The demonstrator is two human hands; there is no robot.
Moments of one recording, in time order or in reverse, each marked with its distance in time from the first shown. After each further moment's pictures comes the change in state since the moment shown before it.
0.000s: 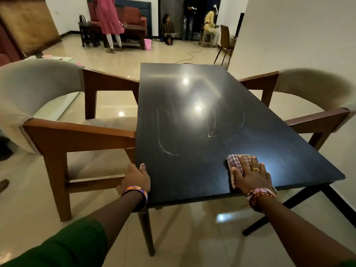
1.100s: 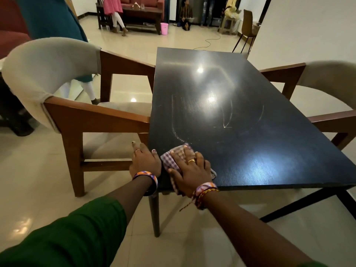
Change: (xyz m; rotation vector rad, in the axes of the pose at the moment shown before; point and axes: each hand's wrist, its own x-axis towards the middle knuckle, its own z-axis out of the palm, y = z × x) left_hand 0.002 -0.004 -0.003 0.101 0.116 0.138; right_hand -0.067 -0.156 0.030 -0.055 -0.099 -0.576
